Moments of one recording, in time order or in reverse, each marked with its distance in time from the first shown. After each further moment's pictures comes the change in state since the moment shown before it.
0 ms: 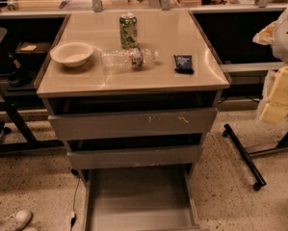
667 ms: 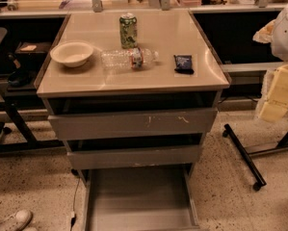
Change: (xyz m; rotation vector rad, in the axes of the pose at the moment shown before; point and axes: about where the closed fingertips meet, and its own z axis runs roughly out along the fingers) arm -0.003 -0.003 -0.001 0.012 0.011 -0.002
